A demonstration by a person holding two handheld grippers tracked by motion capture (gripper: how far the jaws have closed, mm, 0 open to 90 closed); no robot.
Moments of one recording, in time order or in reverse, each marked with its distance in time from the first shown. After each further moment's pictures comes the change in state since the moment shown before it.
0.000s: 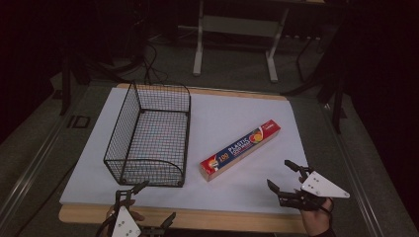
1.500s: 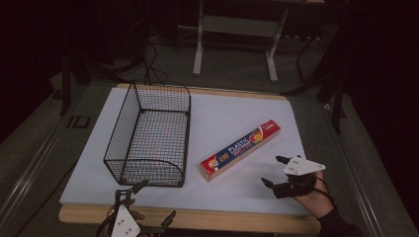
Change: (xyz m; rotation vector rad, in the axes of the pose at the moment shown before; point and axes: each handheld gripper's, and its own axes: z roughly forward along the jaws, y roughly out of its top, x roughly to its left) left arm 0.000 -0.001 0.001 -0.008 0.017 -0.026; right arm -0.024 0.009 0.041 0.334 0.119 -0.088
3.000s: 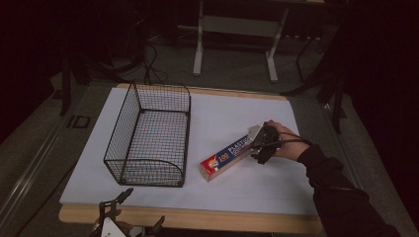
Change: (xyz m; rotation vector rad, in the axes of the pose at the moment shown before) left arm -0.005 -0.002 -0.028 0.035 0.114 -0.010; right arm -0.059 0.070 0.121 0.538 0.073 -0.517
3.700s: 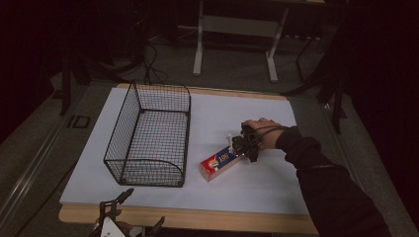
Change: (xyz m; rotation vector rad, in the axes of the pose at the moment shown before) left arm 0.001 -0.001 0.000 0.001 -0.016 -0.008; right arm 0.002 0.051 0.042 0.254 0.022 -0.395
